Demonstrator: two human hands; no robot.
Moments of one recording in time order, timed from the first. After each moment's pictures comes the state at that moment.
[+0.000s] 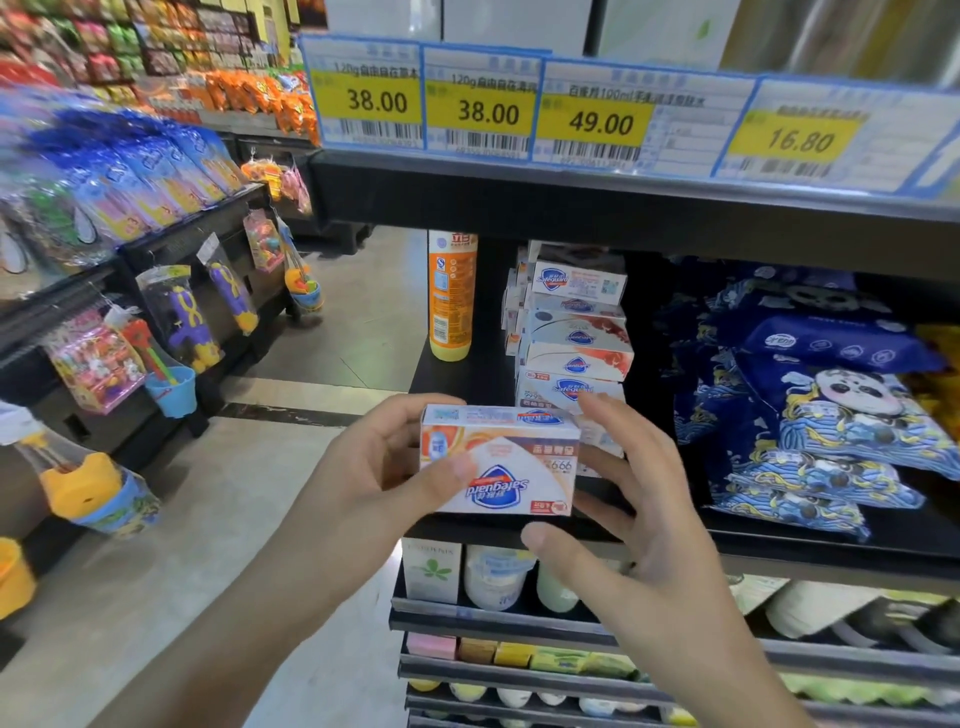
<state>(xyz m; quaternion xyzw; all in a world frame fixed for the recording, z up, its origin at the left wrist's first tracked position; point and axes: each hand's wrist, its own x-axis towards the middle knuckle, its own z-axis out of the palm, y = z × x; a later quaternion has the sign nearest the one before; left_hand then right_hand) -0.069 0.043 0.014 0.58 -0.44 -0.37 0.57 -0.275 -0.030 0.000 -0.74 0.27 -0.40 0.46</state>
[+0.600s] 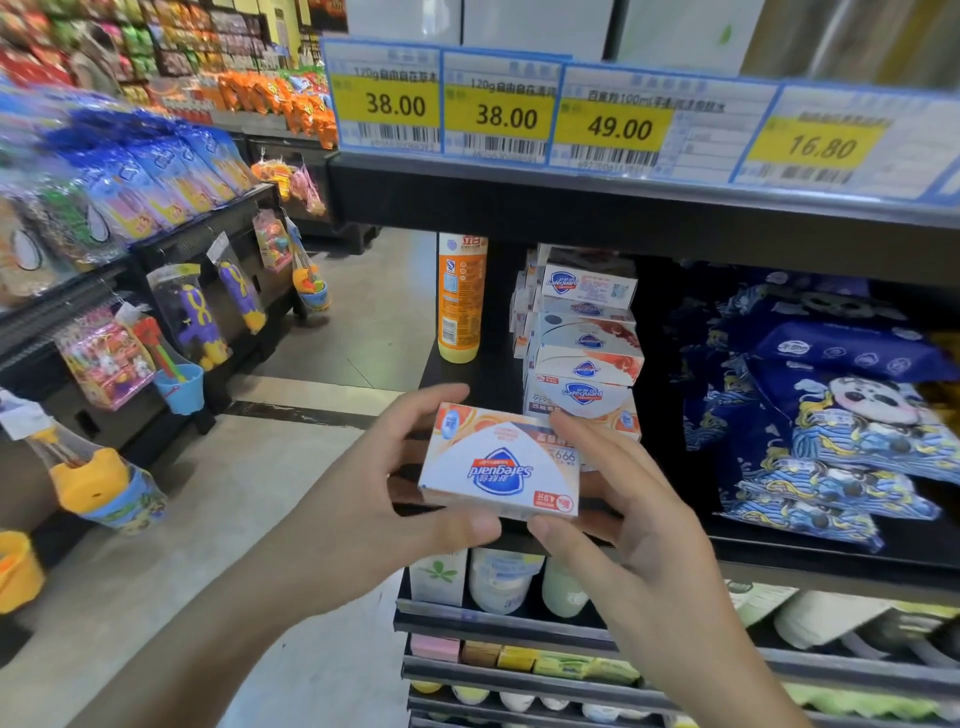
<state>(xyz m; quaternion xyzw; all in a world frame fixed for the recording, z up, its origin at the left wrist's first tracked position) -0.057 0.046 0.013 0.63 -0.50 -0.36 0.48 -0.267 -0.043 -0.015 -0.76 0.24 -0.40 0.46</state>
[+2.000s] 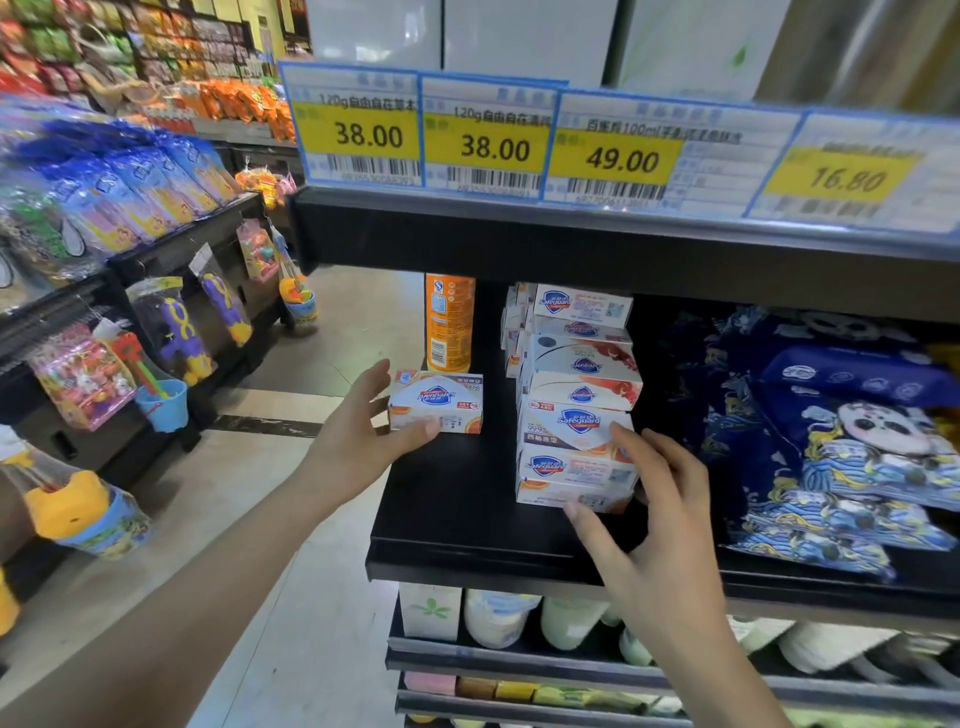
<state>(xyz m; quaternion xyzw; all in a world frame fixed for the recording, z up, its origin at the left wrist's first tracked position) 0.021 -0.058 -0.031 0.73 -0.42 -0.26 0.48 -0.270 -0.104 -0.058 -0.79 0.40 -0.44 0.19</state>
